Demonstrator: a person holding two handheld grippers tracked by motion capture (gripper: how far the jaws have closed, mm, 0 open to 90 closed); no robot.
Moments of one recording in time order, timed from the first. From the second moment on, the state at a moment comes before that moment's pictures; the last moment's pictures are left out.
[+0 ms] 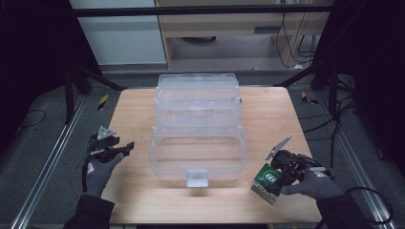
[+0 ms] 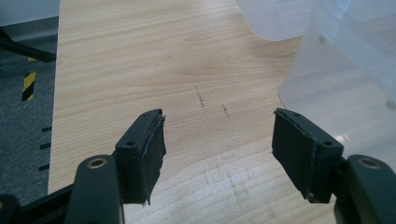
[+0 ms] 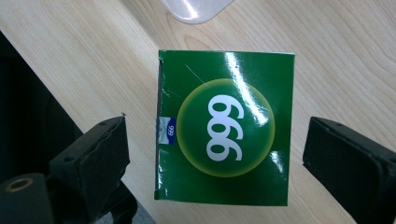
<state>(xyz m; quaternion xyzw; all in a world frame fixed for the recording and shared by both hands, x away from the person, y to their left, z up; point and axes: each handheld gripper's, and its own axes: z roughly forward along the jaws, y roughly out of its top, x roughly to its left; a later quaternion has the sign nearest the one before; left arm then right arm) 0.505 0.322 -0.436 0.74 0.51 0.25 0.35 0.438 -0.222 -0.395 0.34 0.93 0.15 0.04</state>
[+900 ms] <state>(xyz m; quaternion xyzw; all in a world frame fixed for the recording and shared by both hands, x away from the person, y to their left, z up) 0.506 0.321 -0.438 0.75 0.51 0.25 0.35 0.449 -0.215 -0.416 0.35 0.93 0.10 0.02</state>
